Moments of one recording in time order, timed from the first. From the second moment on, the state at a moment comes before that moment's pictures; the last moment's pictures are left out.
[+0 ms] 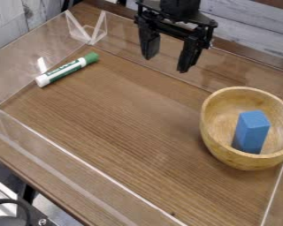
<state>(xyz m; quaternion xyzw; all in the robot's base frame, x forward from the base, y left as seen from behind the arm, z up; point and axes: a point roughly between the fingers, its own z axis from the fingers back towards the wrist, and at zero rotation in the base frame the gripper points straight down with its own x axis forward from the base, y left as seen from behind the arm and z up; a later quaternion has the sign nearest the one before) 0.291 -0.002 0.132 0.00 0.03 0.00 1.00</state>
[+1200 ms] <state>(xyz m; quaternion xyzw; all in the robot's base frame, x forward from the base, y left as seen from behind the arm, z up) 0.296 -0.108 0.111 -0.04 0.00 0.10 0.99</state>
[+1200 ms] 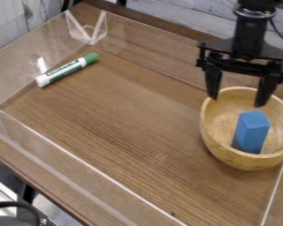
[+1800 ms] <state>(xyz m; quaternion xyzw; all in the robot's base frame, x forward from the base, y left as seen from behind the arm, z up) 0.304 -0.128 0.103 -0.06 -0.02 0.09 0.99</state>
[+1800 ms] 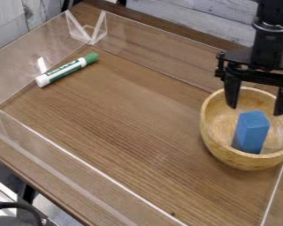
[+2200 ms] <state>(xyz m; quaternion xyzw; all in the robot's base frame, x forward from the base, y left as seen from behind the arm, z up) 0.303 -0.133 0.092 -0.07 -0.02 0.09 0.99</state>
